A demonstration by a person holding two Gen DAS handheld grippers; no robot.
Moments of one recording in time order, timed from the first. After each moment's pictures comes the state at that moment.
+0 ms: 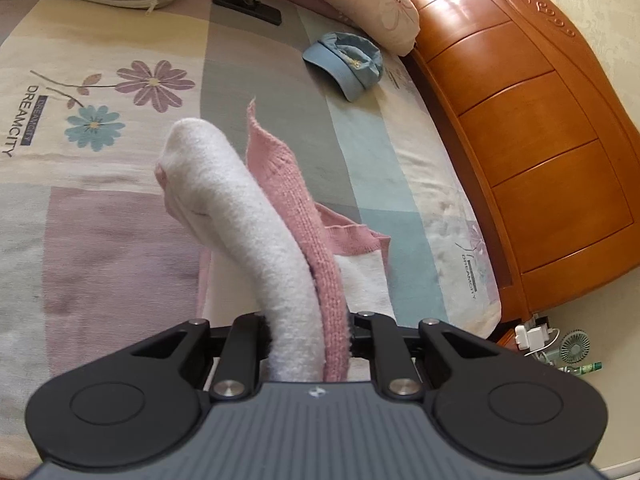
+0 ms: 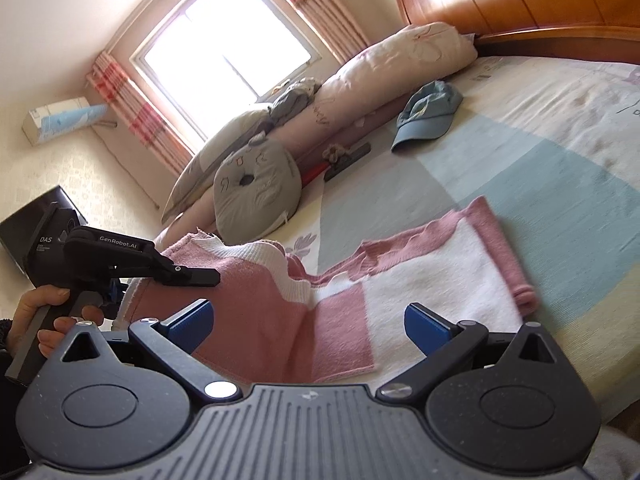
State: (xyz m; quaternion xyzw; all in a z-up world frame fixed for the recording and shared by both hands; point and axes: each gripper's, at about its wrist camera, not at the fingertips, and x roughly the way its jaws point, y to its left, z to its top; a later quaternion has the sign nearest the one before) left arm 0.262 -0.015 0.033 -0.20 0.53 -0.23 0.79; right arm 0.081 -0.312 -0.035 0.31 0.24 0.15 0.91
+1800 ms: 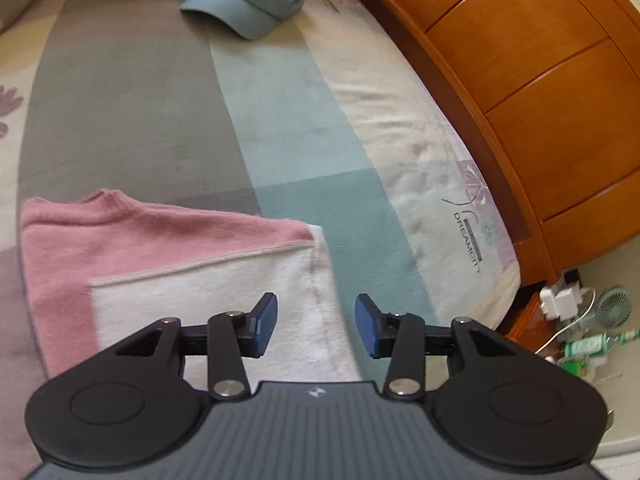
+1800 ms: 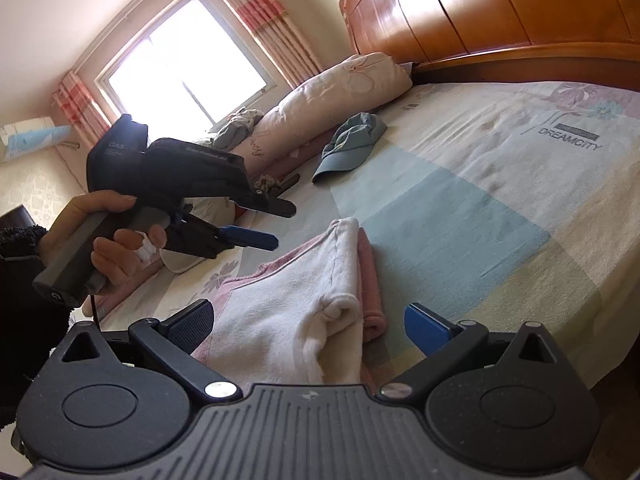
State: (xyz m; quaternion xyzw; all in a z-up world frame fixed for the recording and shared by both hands) left arm 0.307 -0.208 -0.001 -0.09 0.56 -0.28 0.77; right arm 0.051 -0.400 -0.067 0.30 0.23 0.08 0.92
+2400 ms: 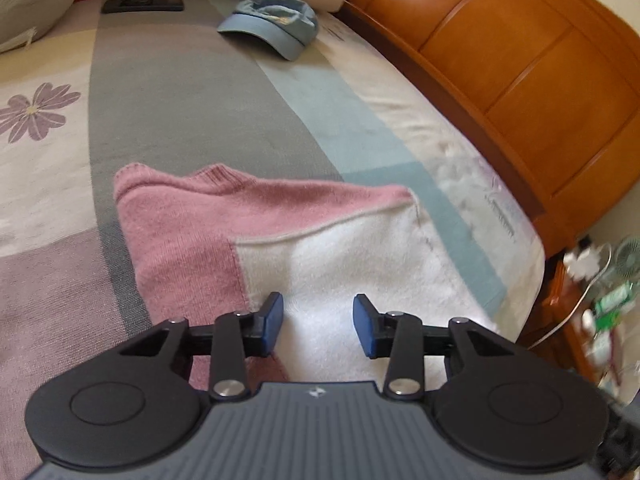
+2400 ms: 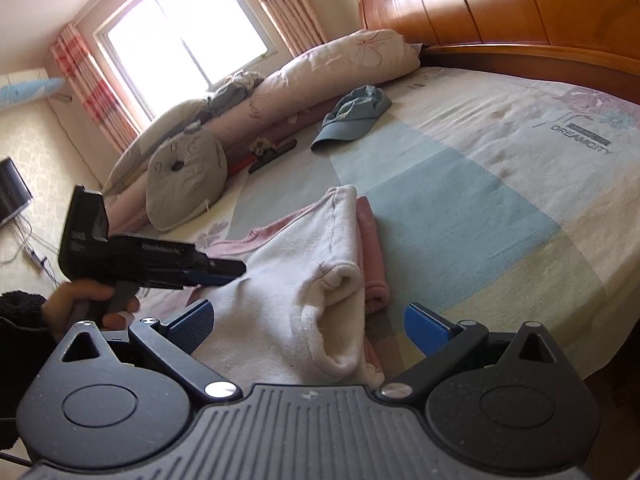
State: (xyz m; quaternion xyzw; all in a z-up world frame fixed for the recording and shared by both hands) left arm 0.286 -0.113 -0.053 -0.08 0.48 -0.32 0.81; right arm 0.064 -0.375 -0.066 0.24 0.28 0.08 0.93
